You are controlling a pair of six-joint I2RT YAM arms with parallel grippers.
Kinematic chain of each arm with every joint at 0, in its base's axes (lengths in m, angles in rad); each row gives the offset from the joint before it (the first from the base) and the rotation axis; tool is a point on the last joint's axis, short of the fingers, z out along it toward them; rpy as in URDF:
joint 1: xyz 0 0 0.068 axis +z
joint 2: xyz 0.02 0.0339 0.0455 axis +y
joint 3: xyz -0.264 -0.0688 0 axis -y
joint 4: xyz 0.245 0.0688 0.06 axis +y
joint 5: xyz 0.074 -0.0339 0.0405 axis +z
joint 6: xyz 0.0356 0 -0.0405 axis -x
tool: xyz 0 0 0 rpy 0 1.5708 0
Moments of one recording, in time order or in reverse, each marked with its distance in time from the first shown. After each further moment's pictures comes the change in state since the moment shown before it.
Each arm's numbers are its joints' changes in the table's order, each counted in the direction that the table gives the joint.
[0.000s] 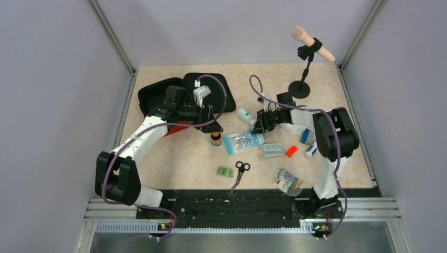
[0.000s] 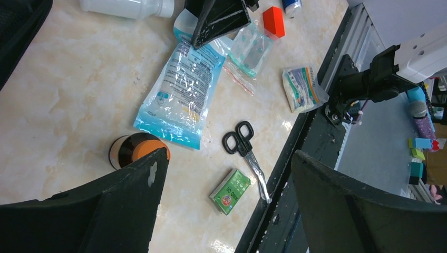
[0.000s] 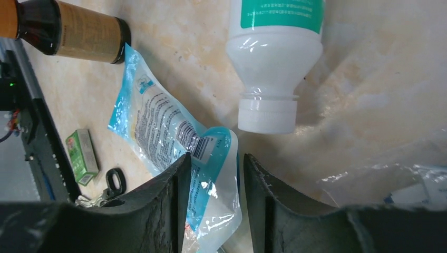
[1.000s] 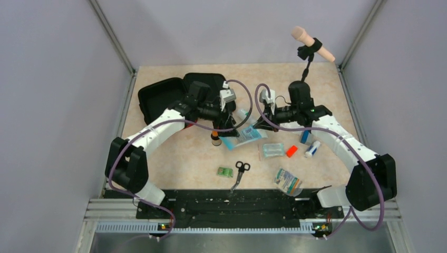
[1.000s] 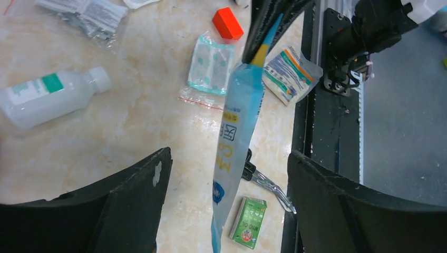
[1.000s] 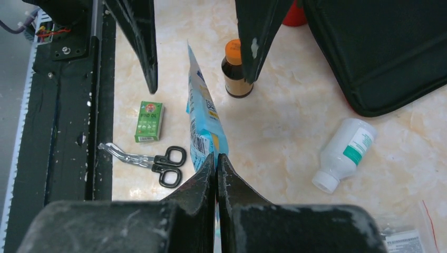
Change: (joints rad) left arm -0.178 0.146 0.148 -0.023 -0.062 -0.246; right arm 0.086 -0.555 -0.023 0.280 0.184 0.511
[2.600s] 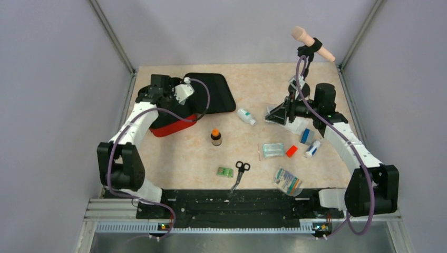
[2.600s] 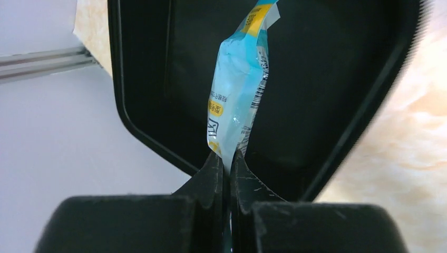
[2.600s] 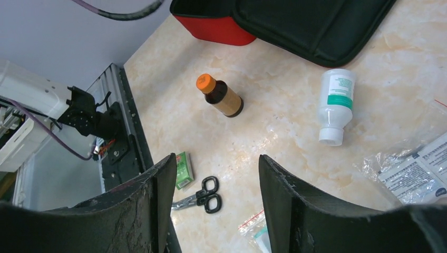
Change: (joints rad) left arm 0.360 -0.040 0.071 0.241 0.970 -0.679; right arm -0.256 -0.073 -0.138 -0.356 0.067 -0.724
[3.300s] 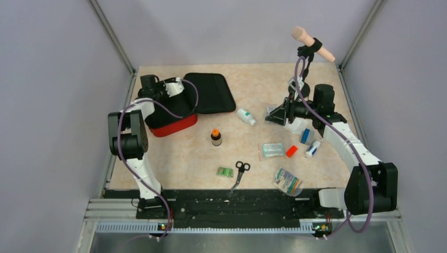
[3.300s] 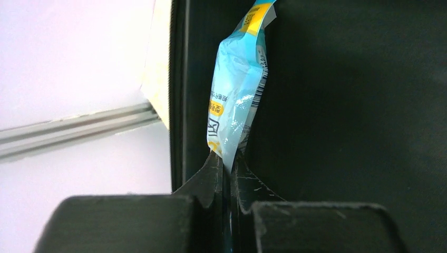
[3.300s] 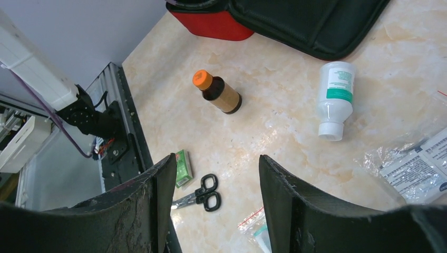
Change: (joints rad) left arm 0.224 0.415 0.011 -0.651 -0.172 -0.375; right arm 0.000 0.013 -0.016 -0.005 -0.004 0.000
